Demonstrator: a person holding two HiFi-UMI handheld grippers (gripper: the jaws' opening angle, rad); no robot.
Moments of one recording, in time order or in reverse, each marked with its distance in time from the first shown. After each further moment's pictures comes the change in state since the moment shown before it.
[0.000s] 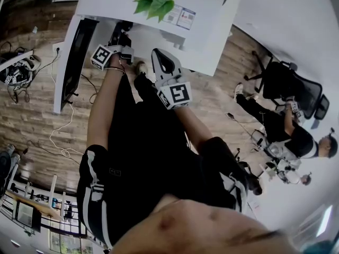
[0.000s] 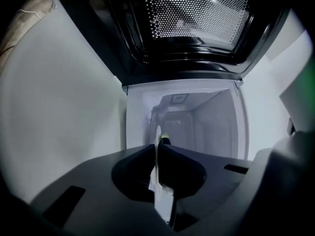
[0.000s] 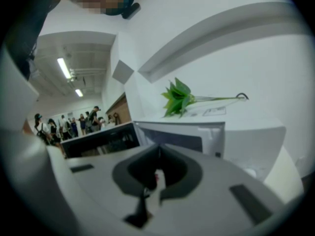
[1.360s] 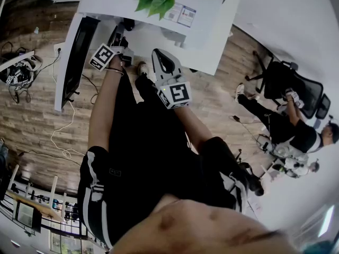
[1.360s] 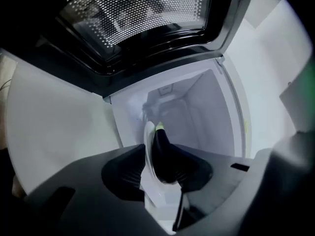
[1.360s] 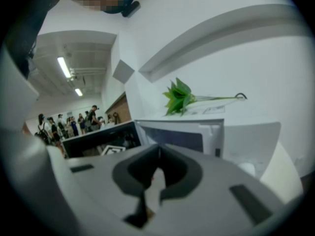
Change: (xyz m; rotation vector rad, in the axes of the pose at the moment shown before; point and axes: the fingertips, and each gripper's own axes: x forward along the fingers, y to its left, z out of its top) left arm -0.009 -0.016 -0.004 0.268 0.105 0.047; right arm -0.006 0.005 -0.006 -0.004 -0.002 -0.006
